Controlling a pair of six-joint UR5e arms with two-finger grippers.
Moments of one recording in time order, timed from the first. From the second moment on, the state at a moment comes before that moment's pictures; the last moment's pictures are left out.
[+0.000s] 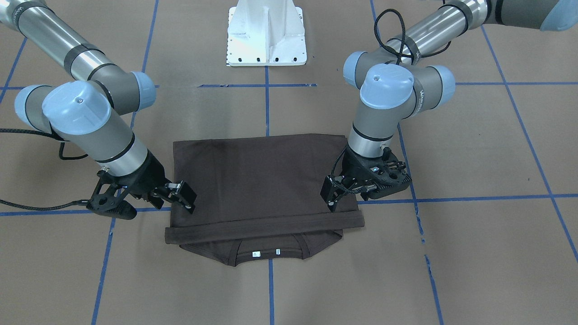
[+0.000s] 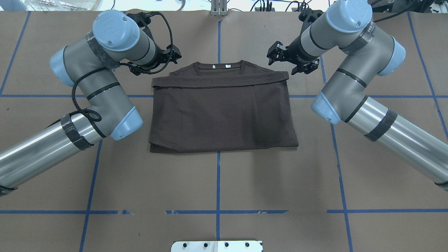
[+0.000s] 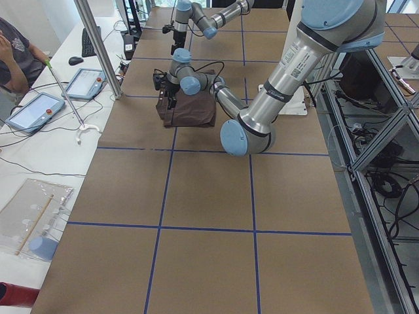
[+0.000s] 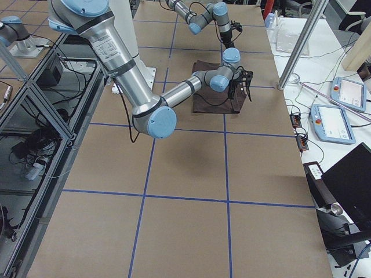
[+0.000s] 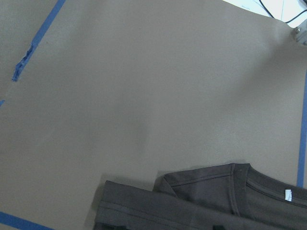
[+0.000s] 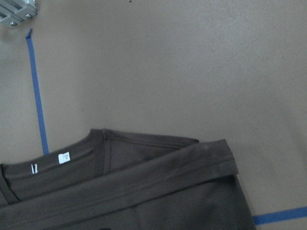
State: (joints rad) left arm -0.77 -2.28 -1.47 -1.88 -1.79 -1.45; right arm 0.84 -0.99 1.48 -1.12 2.06 1.36
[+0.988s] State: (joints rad) left arm -0.75 -2.28 -1.55 -1.88 -1.79 -1.54; right arm 0.63 -1.26 1.69 -1.13 1.95 1.36
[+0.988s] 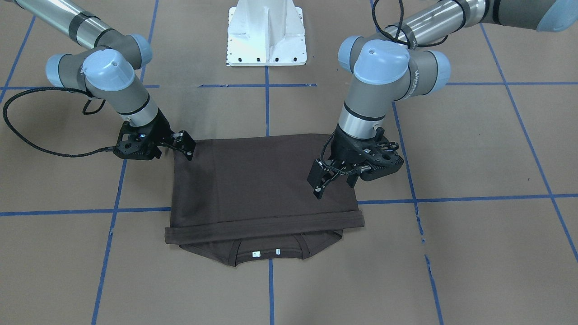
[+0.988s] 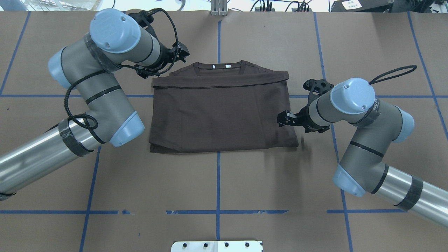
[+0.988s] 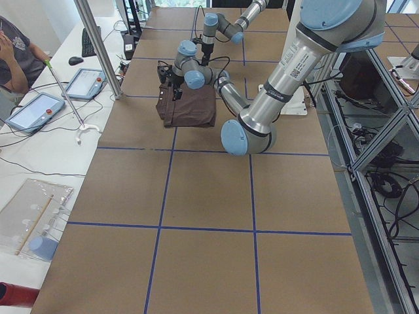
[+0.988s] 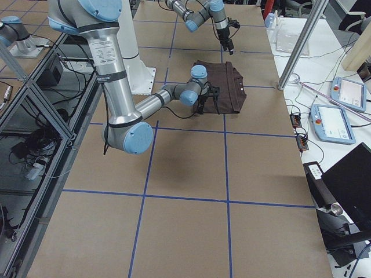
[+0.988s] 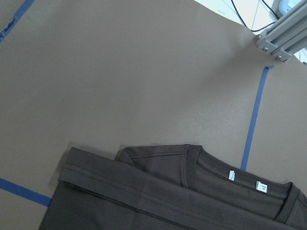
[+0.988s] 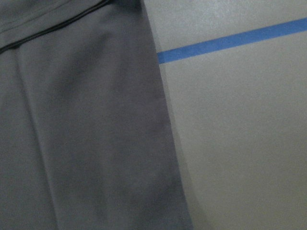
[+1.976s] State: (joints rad) left arm -0.75 -2.27 -1.56 -1.88 -1.80 -1.53; right arm 0.60 -1.31 1.72 -1.13 1.99 1.36
